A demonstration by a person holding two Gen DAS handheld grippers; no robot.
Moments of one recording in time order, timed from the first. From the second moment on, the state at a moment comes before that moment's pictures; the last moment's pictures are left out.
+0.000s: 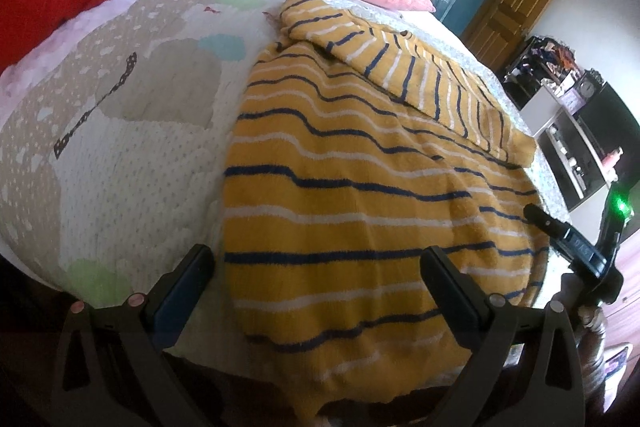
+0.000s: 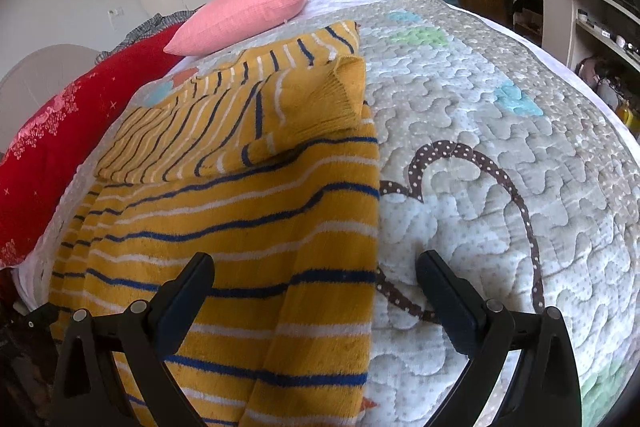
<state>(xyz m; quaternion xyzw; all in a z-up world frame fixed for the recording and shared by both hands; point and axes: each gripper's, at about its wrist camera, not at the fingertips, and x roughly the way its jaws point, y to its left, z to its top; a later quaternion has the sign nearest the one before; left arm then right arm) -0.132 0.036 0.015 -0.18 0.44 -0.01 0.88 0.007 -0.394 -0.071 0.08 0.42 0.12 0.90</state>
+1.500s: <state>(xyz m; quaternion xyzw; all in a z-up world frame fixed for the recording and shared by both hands) -0.154 0.102 0.010 -0.37 0.41 -0.06 0.83 -0.003 -0.451 -0.080 0.30 0.40 0.27 0.82</state>
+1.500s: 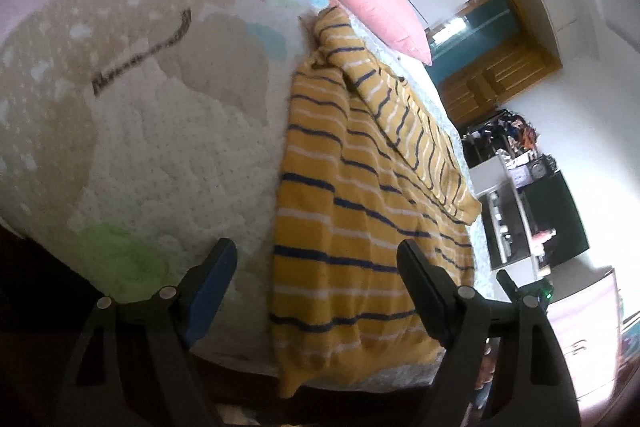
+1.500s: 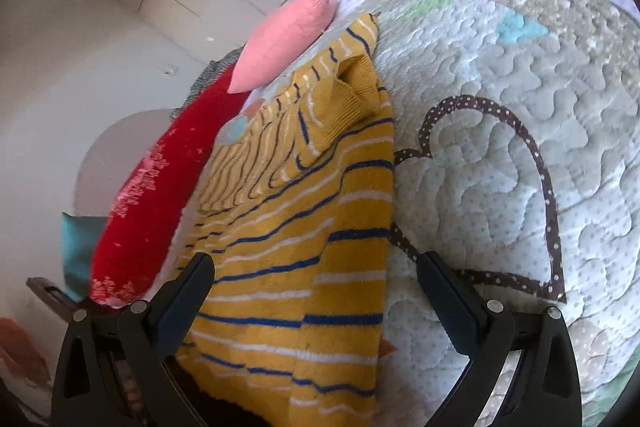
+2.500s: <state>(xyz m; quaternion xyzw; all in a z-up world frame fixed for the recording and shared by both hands) -0.151 0.023 -0.028 -0.33 0.48 -0.17 0.80 -0.047 -0.429 -0.127 0.42 0.43 0.38 0.71</state>
